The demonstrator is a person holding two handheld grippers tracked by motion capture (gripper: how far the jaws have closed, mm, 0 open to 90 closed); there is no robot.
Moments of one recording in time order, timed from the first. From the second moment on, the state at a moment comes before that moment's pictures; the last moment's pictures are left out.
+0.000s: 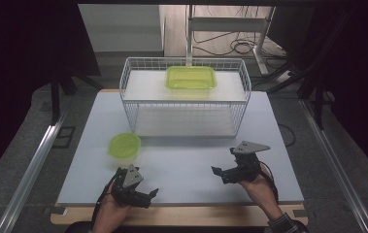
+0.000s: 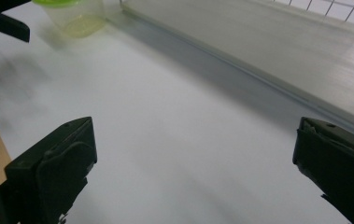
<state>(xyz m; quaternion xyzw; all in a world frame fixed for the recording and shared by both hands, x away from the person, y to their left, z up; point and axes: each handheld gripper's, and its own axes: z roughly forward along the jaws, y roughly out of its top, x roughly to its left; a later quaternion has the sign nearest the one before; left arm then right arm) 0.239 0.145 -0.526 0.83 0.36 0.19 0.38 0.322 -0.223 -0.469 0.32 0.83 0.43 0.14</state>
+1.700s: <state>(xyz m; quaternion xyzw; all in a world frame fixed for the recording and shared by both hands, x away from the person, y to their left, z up) 0.308 0.247 -0.488 0.73 0.50 0.25 0.39 0.321 -0.228 -0.507 0.32 0.87 0.37 0.12</state>
